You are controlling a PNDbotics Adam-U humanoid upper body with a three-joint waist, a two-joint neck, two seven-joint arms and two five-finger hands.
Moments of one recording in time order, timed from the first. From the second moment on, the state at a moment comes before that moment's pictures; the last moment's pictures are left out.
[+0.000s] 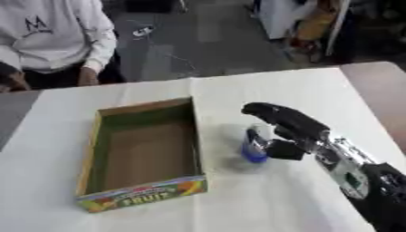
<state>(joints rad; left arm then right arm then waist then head) -0.35 0.49 -0.06 -1.98 -0.08 -0.35 0.22 -0.70 -0.65 0.42 -1.23 0.66 -0.31 0.07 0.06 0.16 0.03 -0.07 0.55</state>
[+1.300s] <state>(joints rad) -0.35 0.48 -0.06 -1.98 -0.08 -0.35 0.21 -0.67 -0.57 0.41 -1.12 0.69 -0.37 0.16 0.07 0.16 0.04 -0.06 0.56</state>
